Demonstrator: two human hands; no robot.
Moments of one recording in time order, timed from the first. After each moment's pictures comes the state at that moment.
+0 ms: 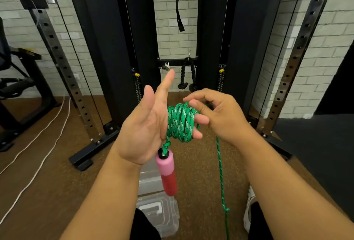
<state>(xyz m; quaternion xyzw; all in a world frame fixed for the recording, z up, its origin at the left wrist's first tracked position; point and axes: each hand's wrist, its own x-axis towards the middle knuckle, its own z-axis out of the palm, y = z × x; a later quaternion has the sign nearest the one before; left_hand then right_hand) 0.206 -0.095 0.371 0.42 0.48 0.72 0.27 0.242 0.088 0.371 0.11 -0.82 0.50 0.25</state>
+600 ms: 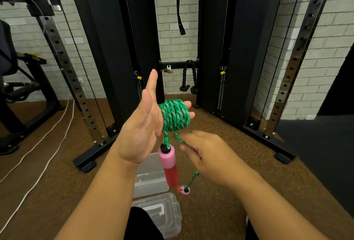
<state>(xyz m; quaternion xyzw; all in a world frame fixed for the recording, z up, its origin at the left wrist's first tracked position) 0.209 -0.102 0.376 0.38 0.54 0.73 0.18 0.277 0.057 0.328 0.16 -0.94 0.21 0.20</state>
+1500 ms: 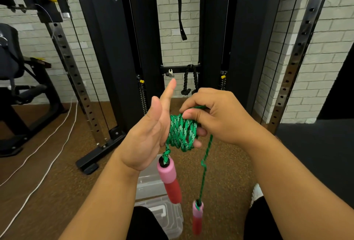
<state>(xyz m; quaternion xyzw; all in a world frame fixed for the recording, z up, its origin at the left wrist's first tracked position) 0.234 -0.110 0.378 0.40 0.55 0.69 0.23 0.279 0.067 0.408 0.19 -0.88 0.36 0.24</state>
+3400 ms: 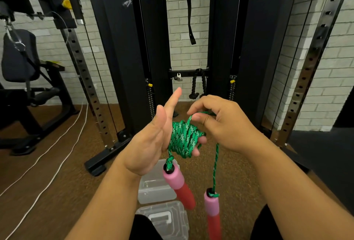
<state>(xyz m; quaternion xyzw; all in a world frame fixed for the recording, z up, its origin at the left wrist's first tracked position) 0.235 -0.119 0.376 0.42 0.63 0.63 0.16 0.262 0.066 0.399 0.16 -0.87 0.41 0.24</state>
